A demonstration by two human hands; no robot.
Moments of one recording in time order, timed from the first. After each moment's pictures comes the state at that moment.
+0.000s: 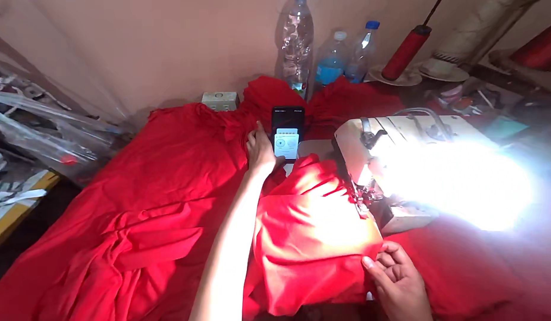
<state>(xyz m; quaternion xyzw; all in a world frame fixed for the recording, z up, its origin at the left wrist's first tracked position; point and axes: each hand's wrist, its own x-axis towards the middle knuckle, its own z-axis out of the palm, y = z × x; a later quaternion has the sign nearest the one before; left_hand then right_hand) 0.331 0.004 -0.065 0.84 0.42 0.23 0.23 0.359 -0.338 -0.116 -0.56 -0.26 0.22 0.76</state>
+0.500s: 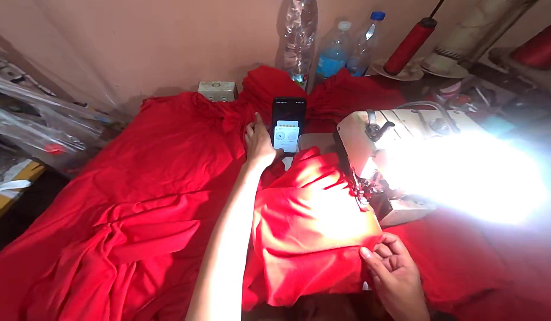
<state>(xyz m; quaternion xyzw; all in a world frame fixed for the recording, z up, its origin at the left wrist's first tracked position) 0.328 0.009 -0.065 0.85 0.39 0.24 0.26 0.360 -0.337 -0.121 -0.56 -0.26 0.20 0.76</state>
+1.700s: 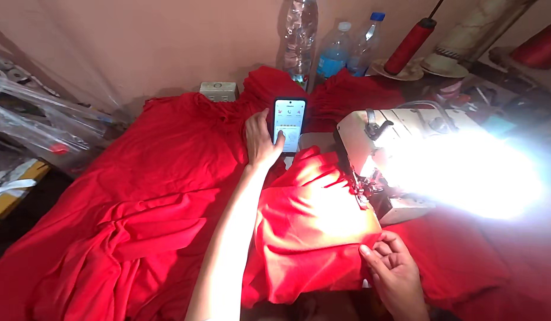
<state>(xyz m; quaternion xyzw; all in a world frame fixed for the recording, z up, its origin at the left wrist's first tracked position) 0.331 0.009 -0.083 0.83 0.27 0.48 0.13 0.359 -0.336 -0.121 -0.56 -0.26 0.19 0.76</state>
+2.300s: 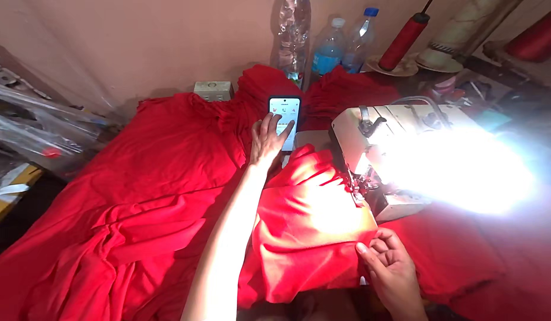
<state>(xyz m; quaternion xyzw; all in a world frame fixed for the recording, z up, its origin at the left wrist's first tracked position) 0.340 0.004 -0.092 0.89 0.15 0.40 -0.15 0.358 -0.335 -0.121 -0.55 -0.27 0.19 0.77</state>
